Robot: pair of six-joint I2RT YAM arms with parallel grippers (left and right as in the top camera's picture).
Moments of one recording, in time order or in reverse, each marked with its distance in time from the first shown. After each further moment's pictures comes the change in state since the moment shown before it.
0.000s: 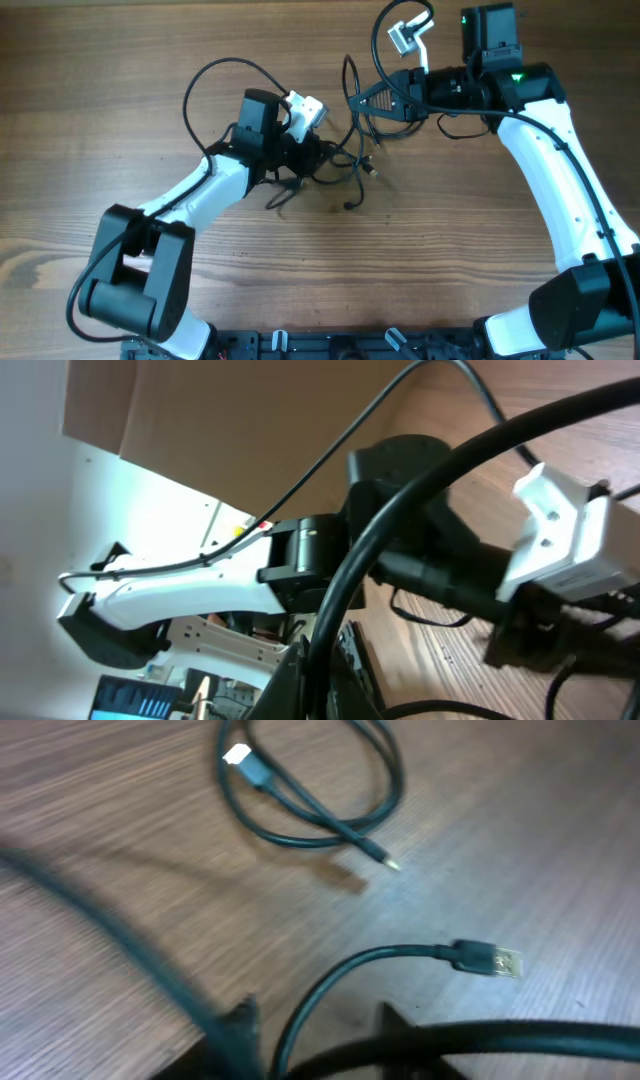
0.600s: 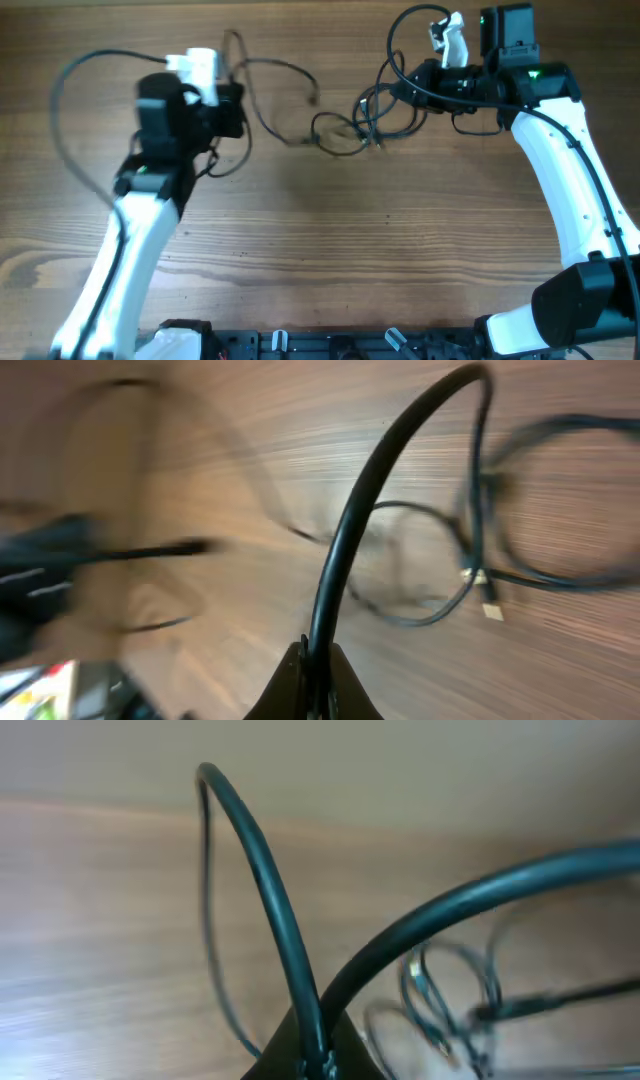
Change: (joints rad) left arm 0.265 -0.452 0.000 -0.059 -0.235 -0.262; right arm -0.066 0.000 0.000 -0.079 0.695 0.132
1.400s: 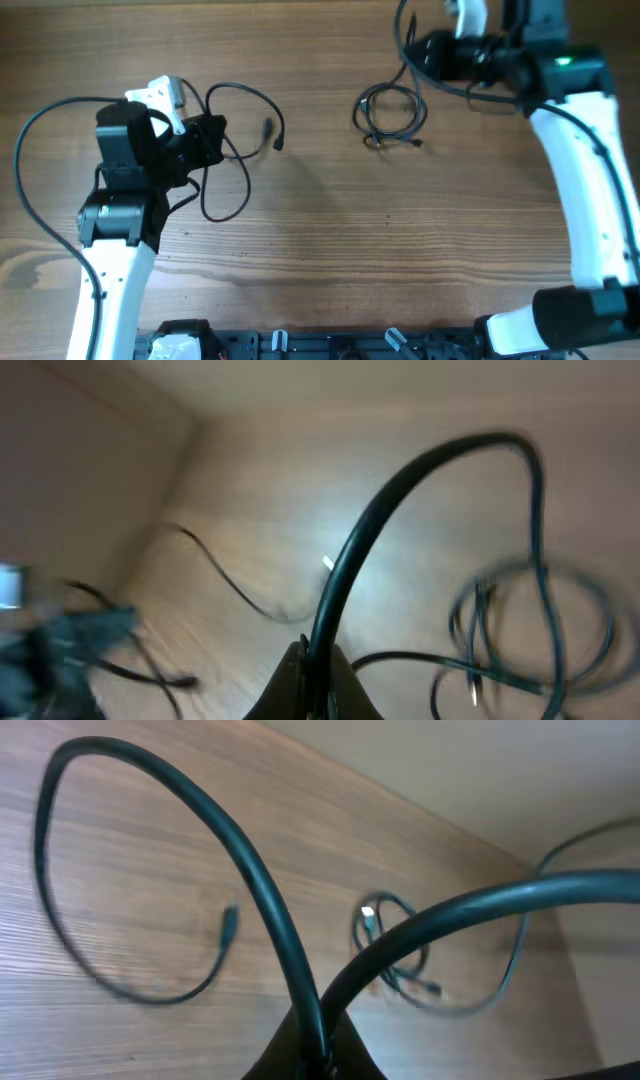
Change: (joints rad) left arm 0.083 -0.175 0.000 -0.338 0.122 -0.246; right arm 0.000 -0.018 0.285 -0.040 0.002 -0.091
